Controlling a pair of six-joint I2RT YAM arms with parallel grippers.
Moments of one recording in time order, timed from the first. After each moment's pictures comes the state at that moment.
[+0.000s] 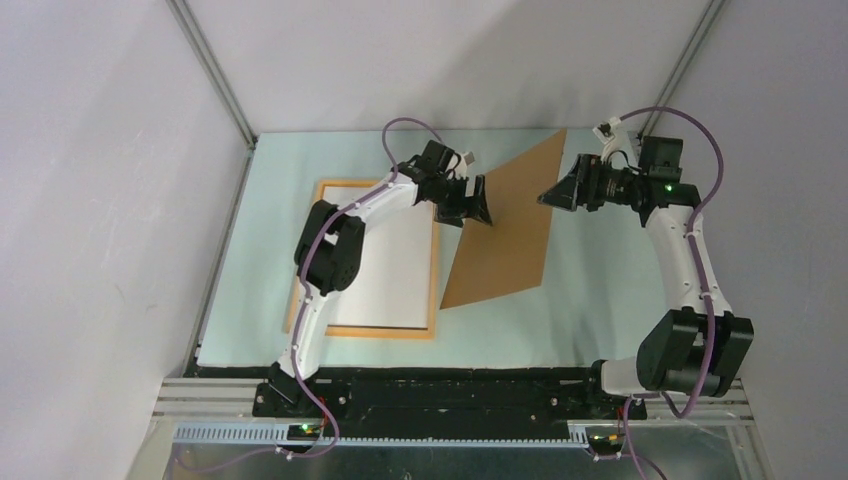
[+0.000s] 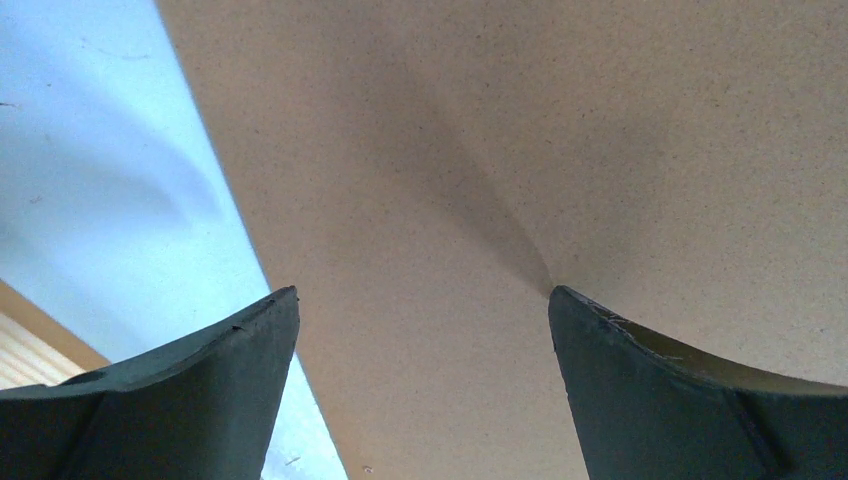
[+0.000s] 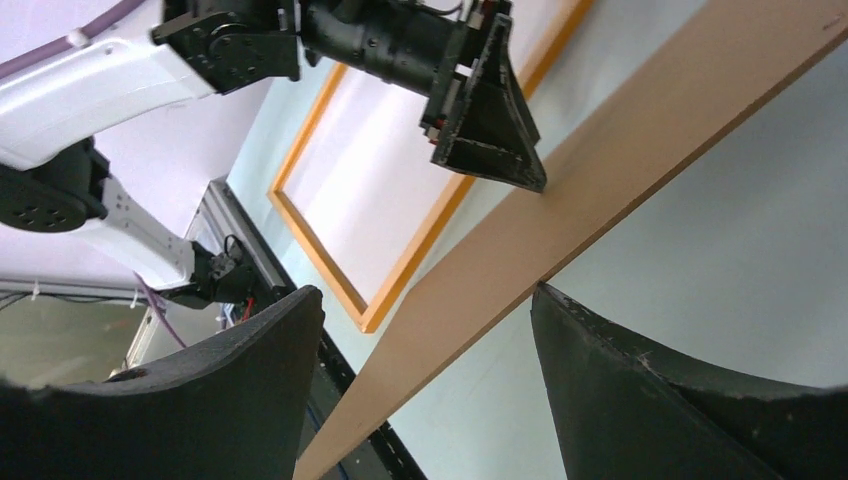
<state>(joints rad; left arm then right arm) -0.58 2.30 1.89 -0.51 0.52 -0.45 -0.13 1.38 1.28 -0.62 -1.02 0.05</state>
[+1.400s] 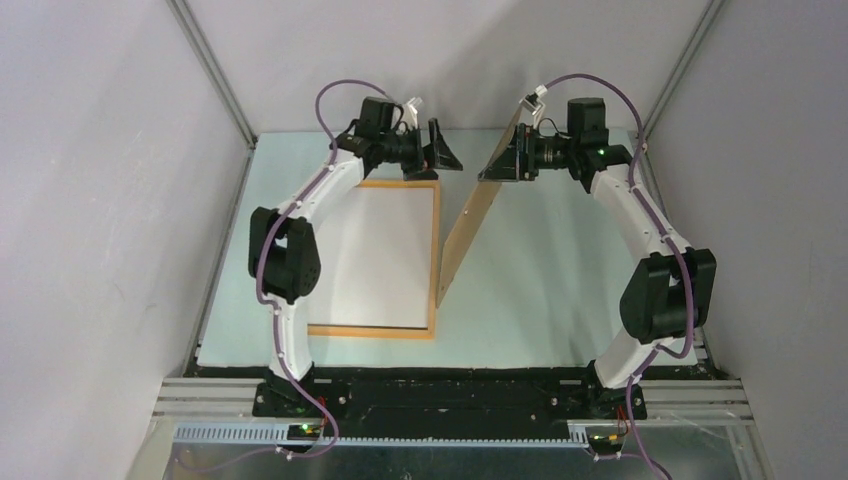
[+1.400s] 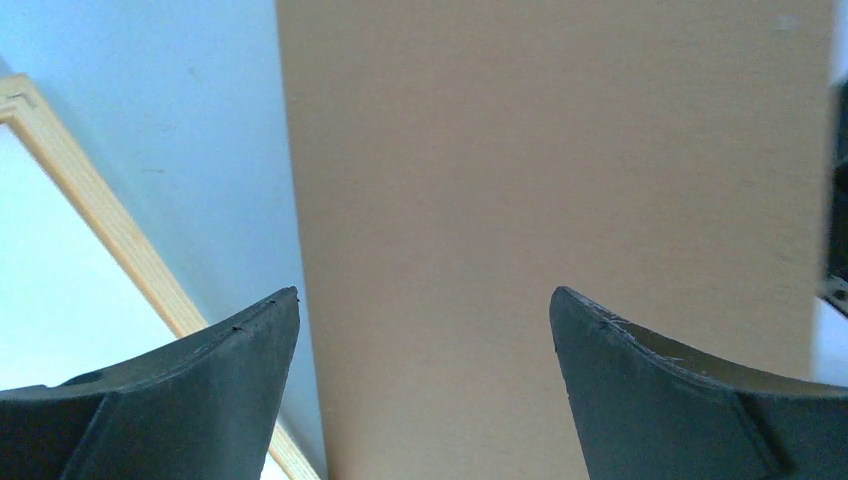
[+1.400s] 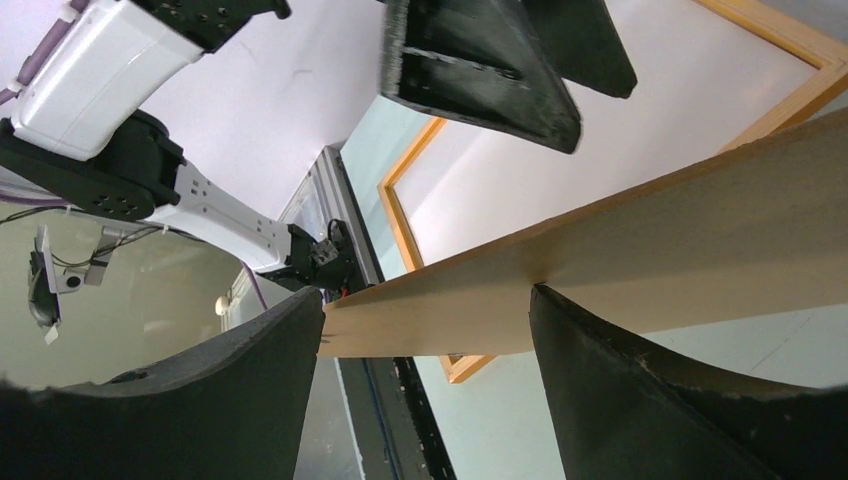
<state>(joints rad) -0.37 2.05 1.84 -0.45 0.69 -0.54 0.18 1.69 1.56 -0.42 -1.10 0.30</state>
